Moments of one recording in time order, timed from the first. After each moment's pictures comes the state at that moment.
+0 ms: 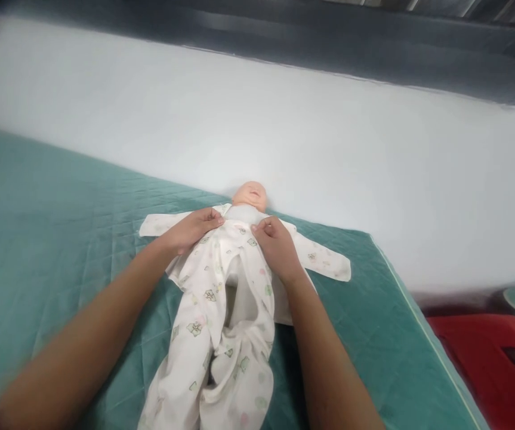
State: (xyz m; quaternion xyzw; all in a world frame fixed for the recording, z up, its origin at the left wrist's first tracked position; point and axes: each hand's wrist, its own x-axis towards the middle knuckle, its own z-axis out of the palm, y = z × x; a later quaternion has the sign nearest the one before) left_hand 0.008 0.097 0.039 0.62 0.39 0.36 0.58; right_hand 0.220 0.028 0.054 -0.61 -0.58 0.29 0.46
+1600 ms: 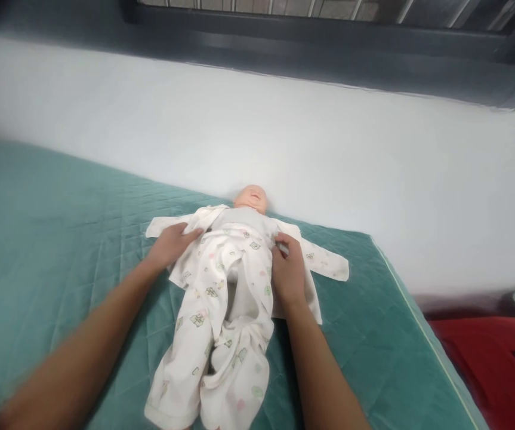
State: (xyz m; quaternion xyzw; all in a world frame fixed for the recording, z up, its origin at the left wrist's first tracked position) left_hand -0.033 0.072 0.024 0.68 0.61 0.30 0.26; right_hand 0.231 -0.007 0.024 -0.66 -0.47 0.19 0.55
